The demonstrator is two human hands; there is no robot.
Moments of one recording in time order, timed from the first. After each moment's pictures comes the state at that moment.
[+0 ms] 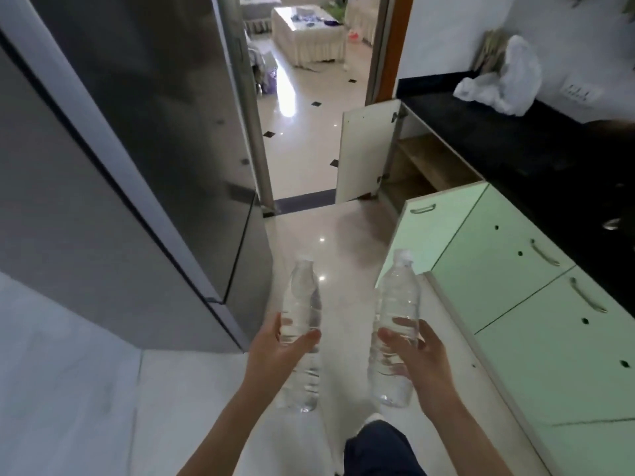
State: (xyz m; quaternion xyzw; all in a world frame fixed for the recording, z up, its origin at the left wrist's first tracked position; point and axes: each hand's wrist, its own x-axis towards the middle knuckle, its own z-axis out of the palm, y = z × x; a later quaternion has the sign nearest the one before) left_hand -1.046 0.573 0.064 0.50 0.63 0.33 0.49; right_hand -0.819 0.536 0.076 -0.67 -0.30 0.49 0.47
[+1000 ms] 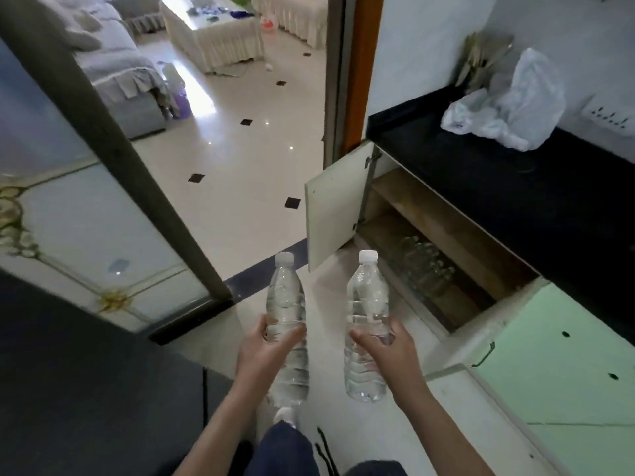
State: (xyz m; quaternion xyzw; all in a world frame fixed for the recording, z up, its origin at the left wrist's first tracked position) left_hand -1.001 1.248 0.042 0.50 0.58 0.27 0.58; right_hand -0.806 1.166 0.047 -0.71 -0.25 0.42 0.50
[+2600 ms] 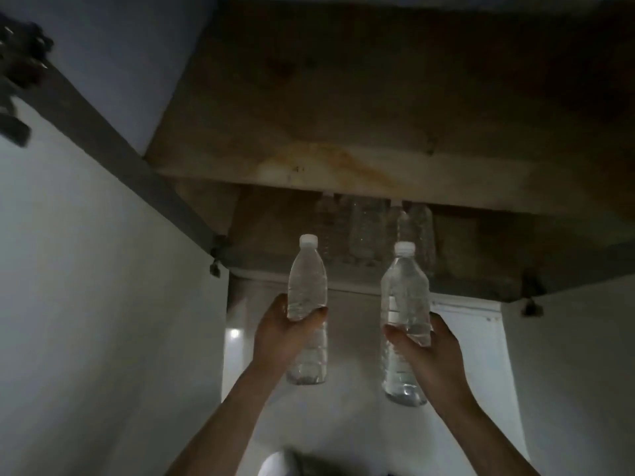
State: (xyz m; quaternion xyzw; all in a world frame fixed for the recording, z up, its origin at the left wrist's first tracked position) left_hand -0.510 1.714 -0.523 0.73 0.39 -0.11 0.55; right_hand -0.477 1.501 -0.515 -0.82 0.16 0.20 0.51
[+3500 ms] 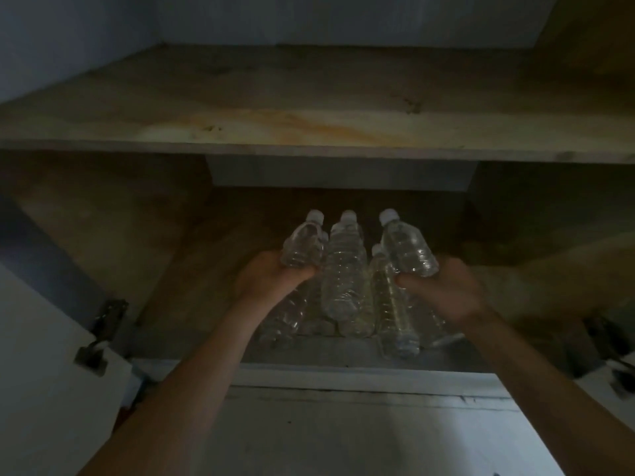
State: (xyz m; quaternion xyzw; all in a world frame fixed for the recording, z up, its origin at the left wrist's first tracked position) left_hand -0.304 1.735 -0.671 0.87 0.21 -0.04 0.44; right_hand -0.263 1.474 -0.682 -0.88 0.04 0.09 0.46
